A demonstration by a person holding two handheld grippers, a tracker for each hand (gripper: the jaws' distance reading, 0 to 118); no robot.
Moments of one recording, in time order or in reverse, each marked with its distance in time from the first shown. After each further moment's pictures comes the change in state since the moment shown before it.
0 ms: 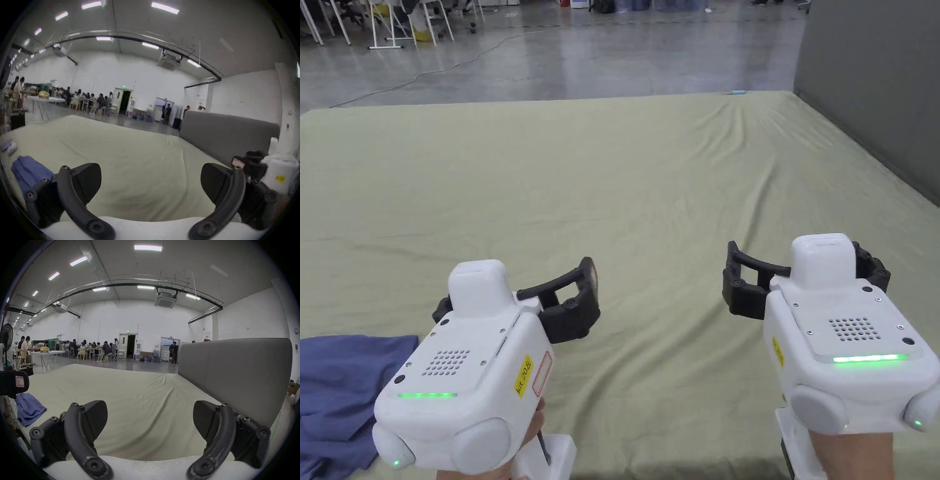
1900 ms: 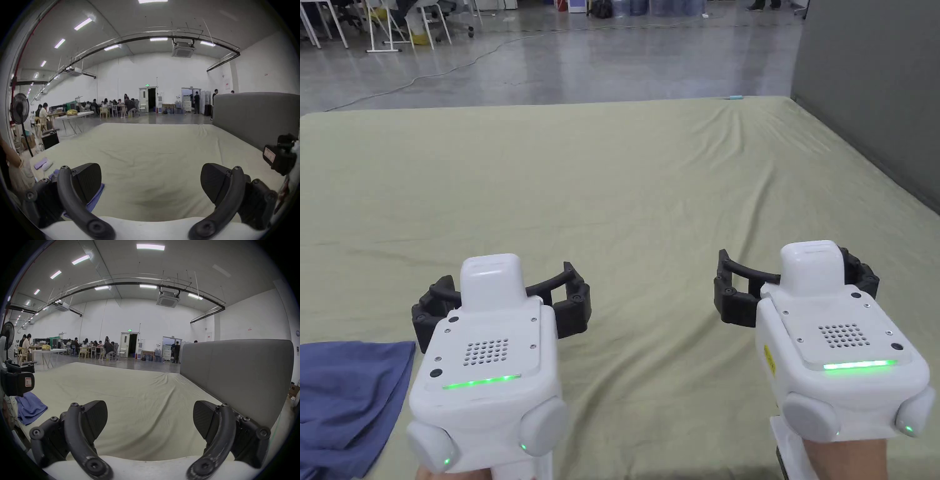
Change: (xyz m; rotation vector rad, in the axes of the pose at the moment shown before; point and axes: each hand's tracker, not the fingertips) left arm 0.028 0.012 -0.010 -0.090 0.327 -0.184; right arm -0.006 0.001 -0.002 -0.009 0.015 0.014
